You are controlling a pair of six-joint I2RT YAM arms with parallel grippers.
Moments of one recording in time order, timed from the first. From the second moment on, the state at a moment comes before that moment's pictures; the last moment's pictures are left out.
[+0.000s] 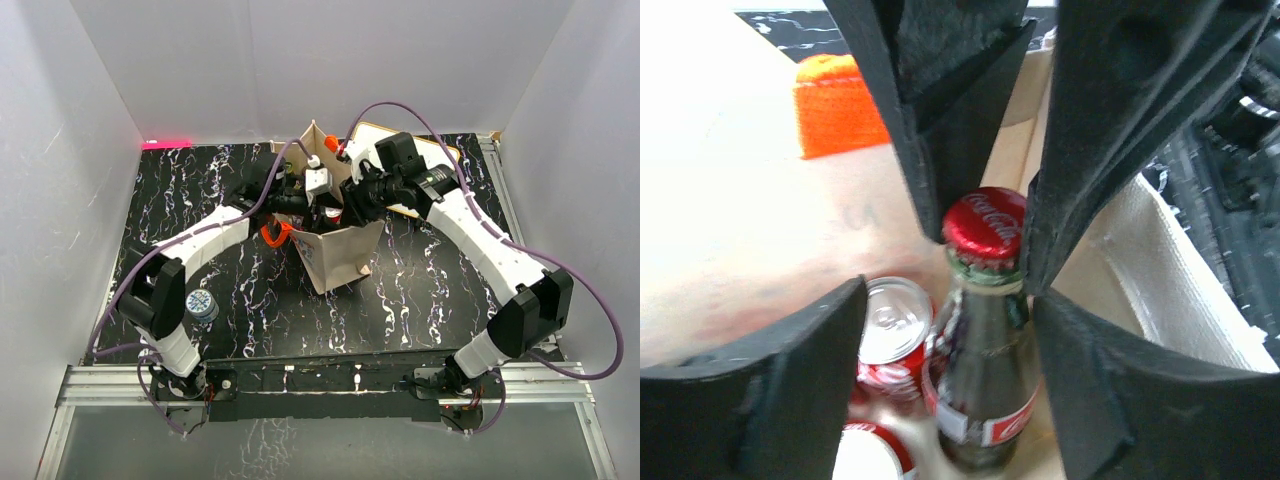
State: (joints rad) left arm -0.53 1.70 1.23 0.07 1.01 0.34; right arm 0.49 1.52 1.53 -0.77 -0.45 -0.18
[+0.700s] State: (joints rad) left arm -0.44 1.54 1.33 -0.28 0.81 0.64; right arm 0.50 1.71 1.96 -1.16 -0.47 -0.25
